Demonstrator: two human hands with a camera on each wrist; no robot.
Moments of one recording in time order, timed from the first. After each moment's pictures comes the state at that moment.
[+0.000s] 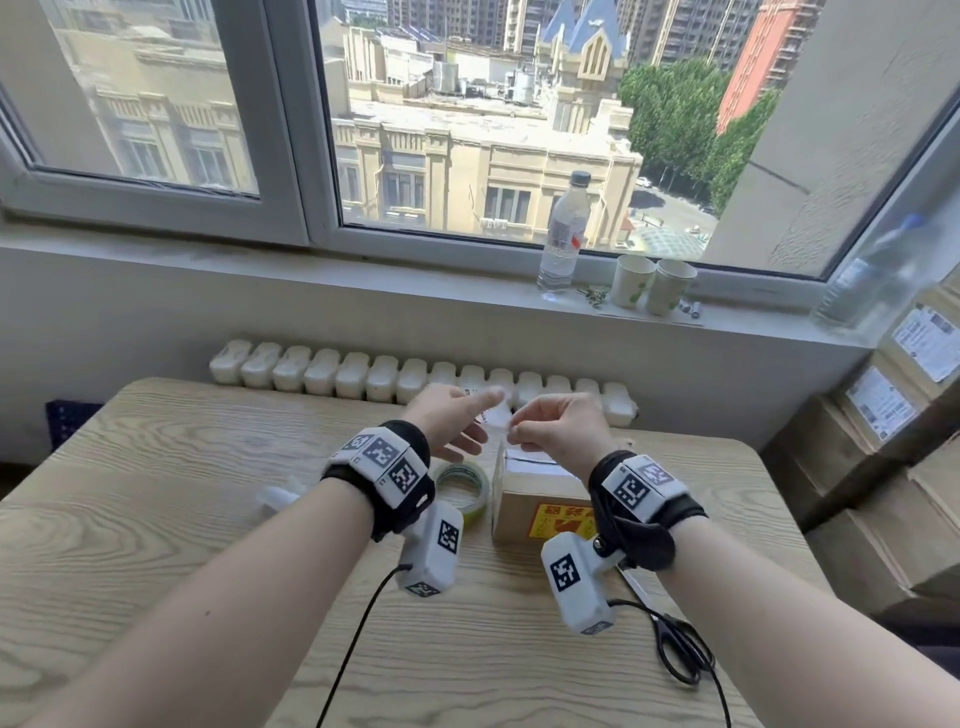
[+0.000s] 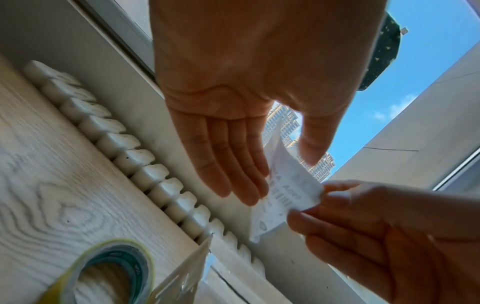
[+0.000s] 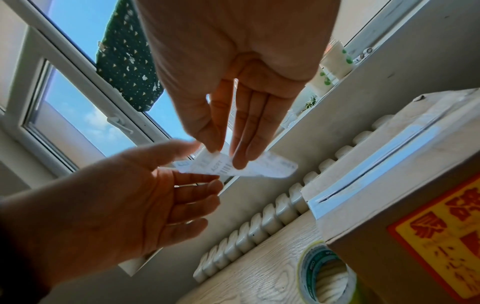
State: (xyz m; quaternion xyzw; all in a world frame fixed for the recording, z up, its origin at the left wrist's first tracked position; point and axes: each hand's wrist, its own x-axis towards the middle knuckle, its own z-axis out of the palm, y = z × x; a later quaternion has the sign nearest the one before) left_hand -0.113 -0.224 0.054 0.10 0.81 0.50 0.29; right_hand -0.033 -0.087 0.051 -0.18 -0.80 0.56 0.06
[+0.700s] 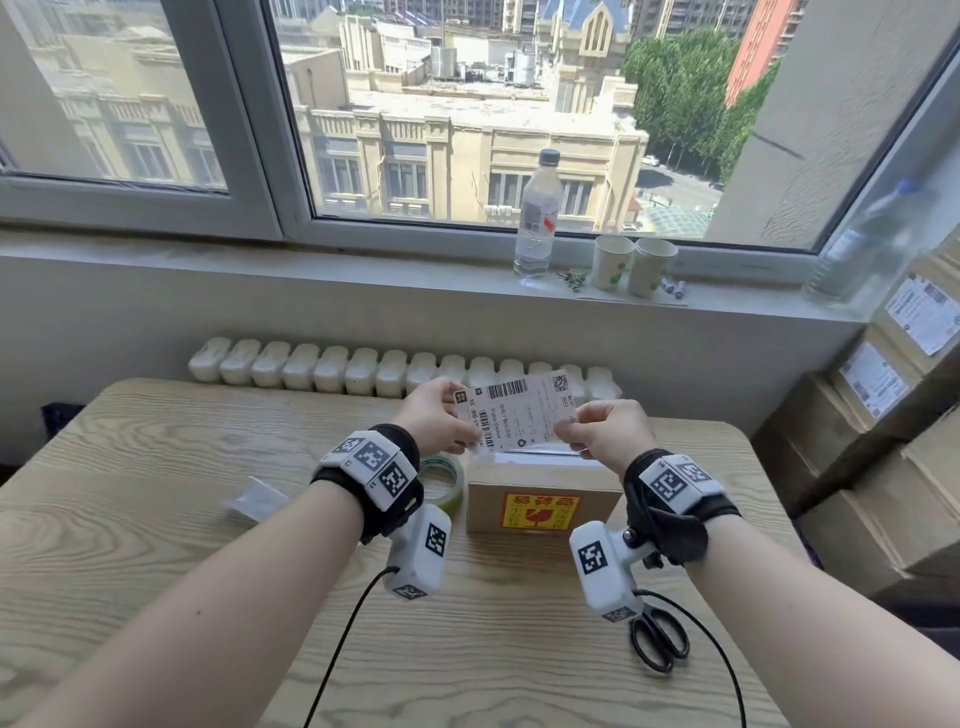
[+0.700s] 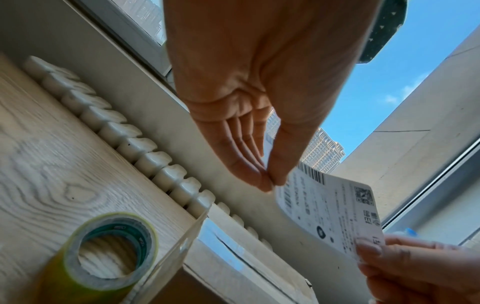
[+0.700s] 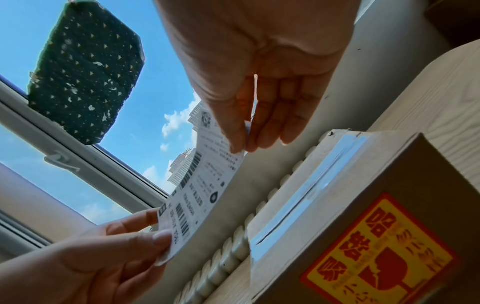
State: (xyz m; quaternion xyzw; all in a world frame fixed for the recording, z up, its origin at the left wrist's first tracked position) left_hand -0.100 -0.187 0.037 0.14 0.82 0.49 0.25; right_hand -0.006 0.000 0.027 -0.30 -0.80 0.51 0.06
